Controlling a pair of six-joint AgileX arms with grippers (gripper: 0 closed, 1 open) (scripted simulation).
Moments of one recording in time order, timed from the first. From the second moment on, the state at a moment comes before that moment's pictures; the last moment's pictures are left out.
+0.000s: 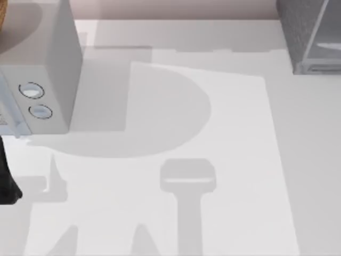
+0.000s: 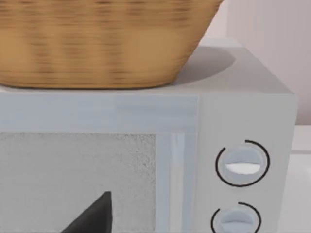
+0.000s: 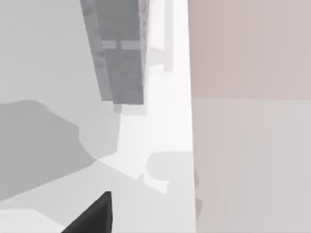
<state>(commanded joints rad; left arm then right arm) 0.00 0.00 0.00 0.00 0.00 0.00 -1.81 1.81 1.32 -1.46 -0.95 -2.02</state>
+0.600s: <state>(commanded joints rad) 0.00 0.00 0.00 0.00 0.00 0.00 -1.46 1.84 1.33 -1.04 -0.89 -1.53</state>
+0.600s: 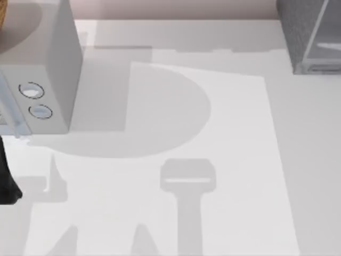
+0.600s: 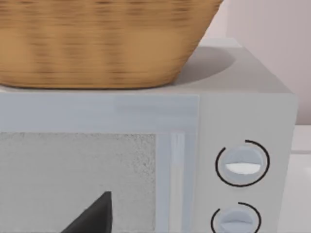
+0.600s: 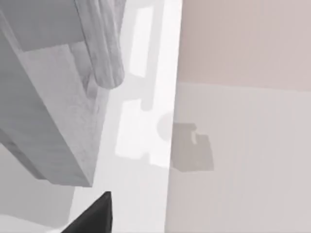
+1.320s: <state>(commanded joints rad) 0.00 0.00 0.00 0.00 0.00 0.00 -0.95 1.83 1.30 -0.33 -0.75 -0.67</state>
